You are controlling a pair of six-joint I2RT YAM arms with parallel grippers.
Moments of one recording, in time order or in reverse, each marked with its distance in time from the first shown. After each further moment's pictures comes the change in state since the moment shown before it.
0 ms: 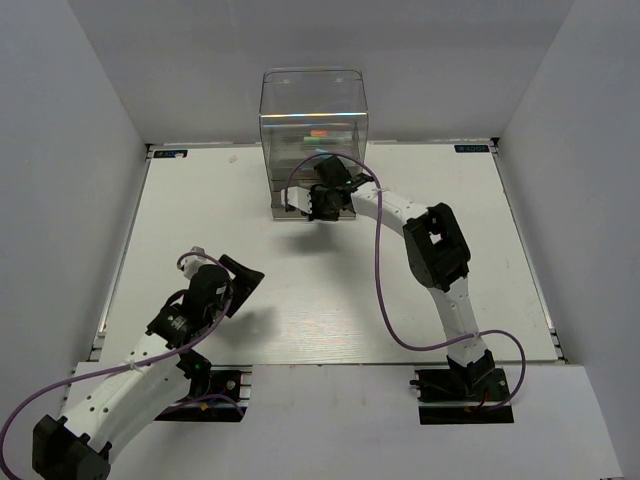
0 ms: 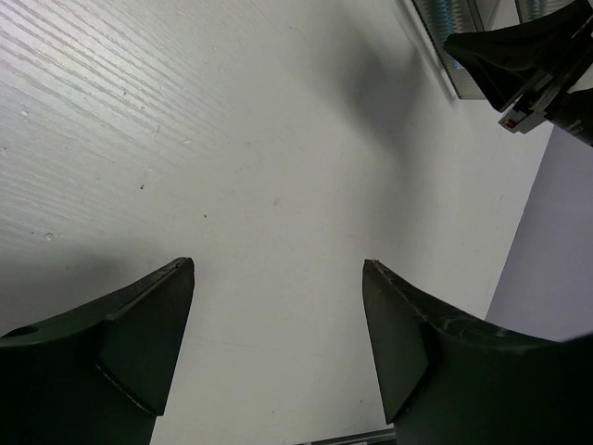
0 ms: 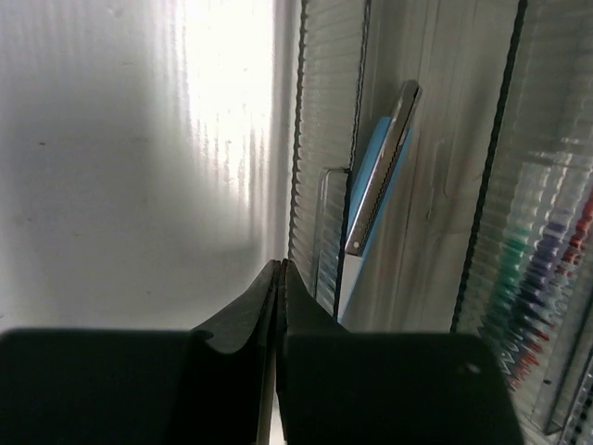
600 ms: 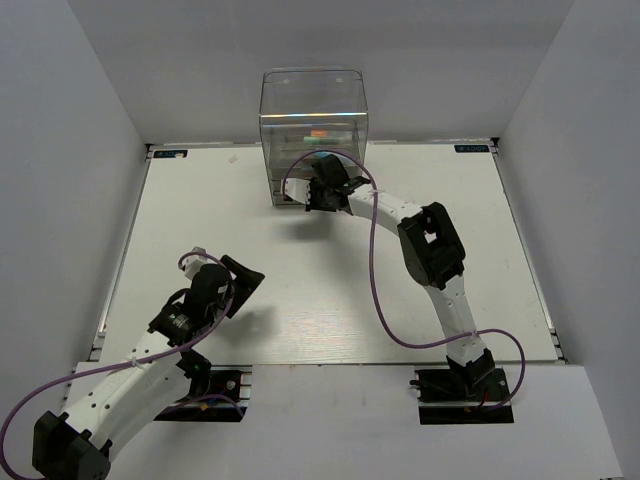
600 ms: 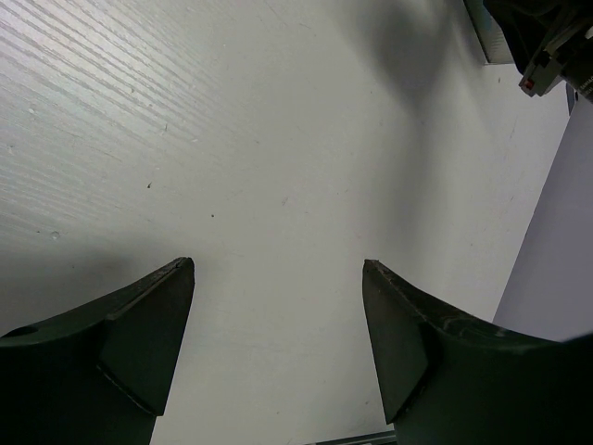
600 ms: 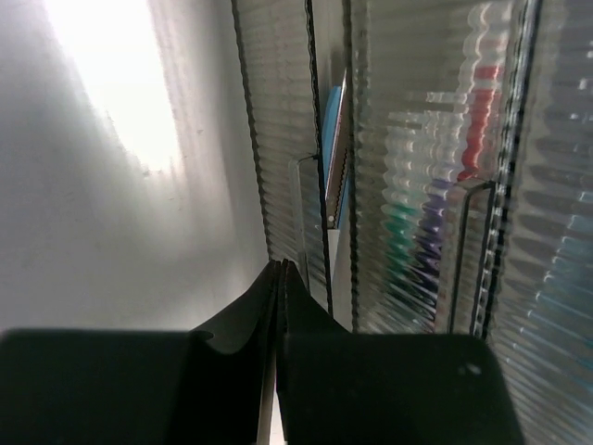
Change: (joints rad) left arm 0.000 0.026 0.000 0.001 0.000 0.000; right arm 0.000 0.044 0.011 0.178 0.205 0.050
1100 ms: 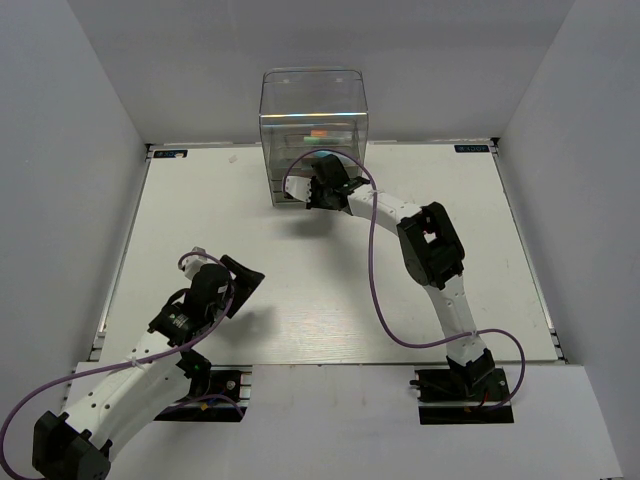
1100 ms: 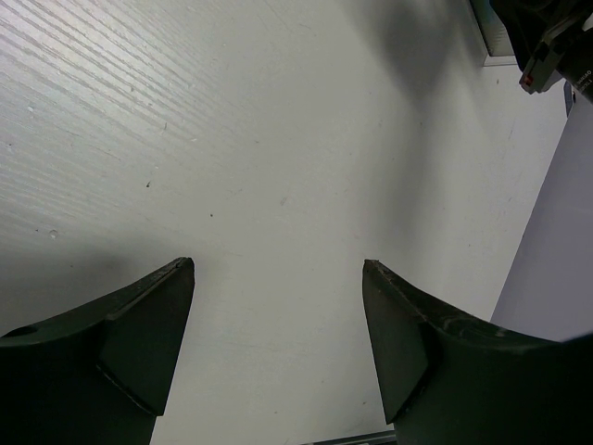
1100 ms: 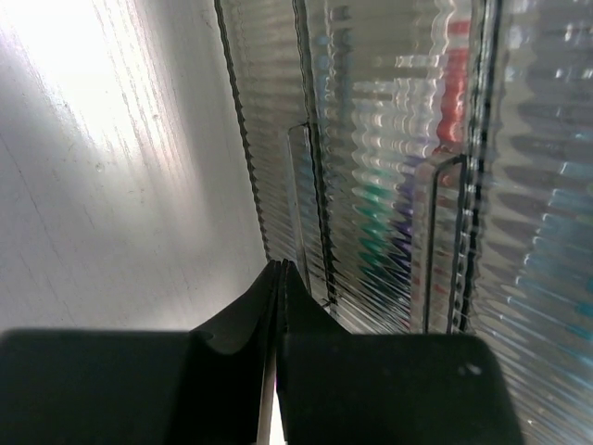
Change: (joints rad) left arm 0.000 0.000 0.001 -0.001 0.000 -0.007; right arm 0.000 0.011 0.000 0.035 0.089 0.019
